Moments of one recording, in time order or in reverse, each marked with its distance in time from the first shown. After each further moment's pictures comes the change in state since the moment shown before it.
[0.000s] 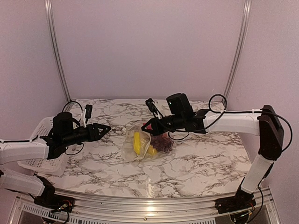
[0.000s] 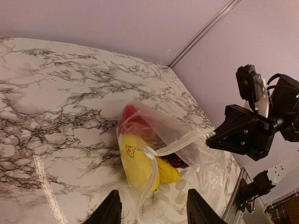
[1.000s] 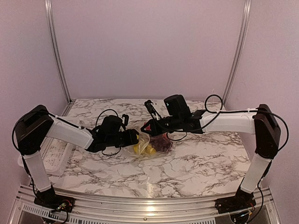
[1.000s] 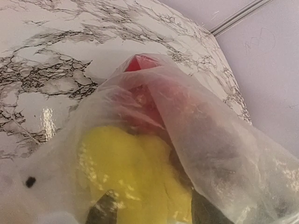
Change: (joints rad) left arm -0.349 0.692 0.418 0.000 -0.340 -0.204; right arm 0.000 0.046 0.027 0.002 0.014 0.016
